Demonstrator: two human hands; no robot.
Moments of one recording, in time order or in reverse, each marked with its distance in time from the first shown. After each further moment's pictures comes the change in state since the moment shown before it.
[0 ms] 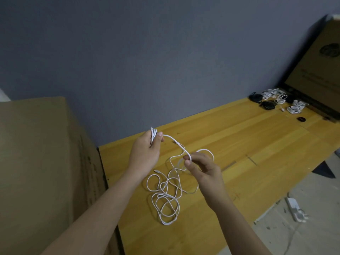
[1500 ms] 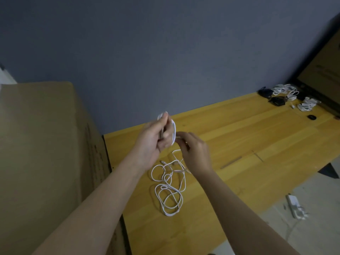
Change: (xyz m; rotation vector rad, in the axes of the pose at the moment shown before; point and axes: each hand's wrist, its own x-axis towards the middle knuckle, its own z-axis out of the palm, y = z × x) left_hand -0.002 0.024 -0.018 -0.978 -0.374 -0.116; right_hand 0.054 0.023 0.041 -0.770 0.022 -0.518
